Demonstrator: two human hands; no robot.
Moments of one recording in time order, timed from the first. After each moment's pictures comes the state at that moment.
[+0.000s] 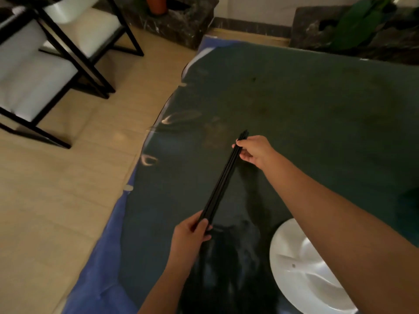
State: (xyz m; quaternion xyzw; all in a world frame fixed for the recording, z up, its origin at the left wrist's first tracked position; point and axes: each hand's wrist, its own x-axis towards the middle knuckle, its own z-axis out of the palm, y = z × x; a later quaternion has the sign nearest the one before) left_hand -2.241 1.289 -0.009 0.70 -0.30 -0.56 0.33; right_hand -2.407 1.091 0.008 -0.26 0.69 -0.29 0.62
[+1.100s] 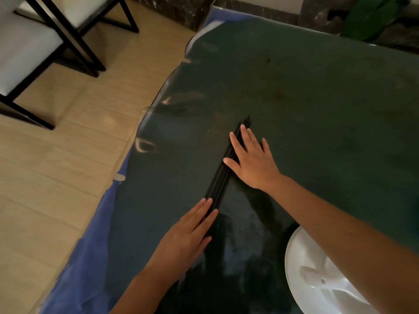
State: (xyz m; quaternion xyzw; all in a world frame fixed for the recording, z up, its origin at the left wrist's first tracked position) left_hand -2.198 1.296 -0.044 0.49 -0.84 -0.17 0.14; right_hand -2.394 1.134 -0.046 -0.79 0.59 0.05 0.15
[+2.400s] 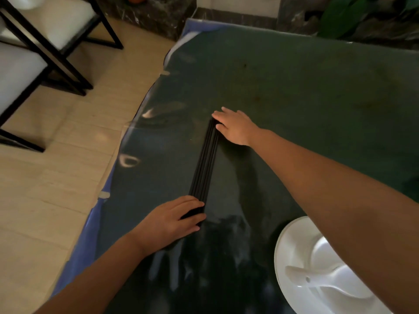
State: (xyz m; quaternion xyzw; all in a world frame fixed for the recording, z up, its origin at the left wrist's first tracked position) left_hand -2.177 1.227 -0.051 0.29 -0.94 -0.07 0.15; right_hand -2.412 1.035 -0.031 -0.82 0.54 0.04 0.19
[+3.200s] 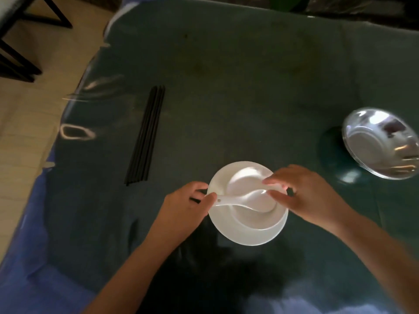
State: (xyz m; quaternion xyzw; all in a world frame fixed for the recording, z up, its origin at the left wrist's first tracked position) left_hand -2.335 1.328 0.036 0.60 -0.57 -0.53 0.15; right_hand -2.583 1.349 0.067 -0.72 0.64 -0.07 0.24
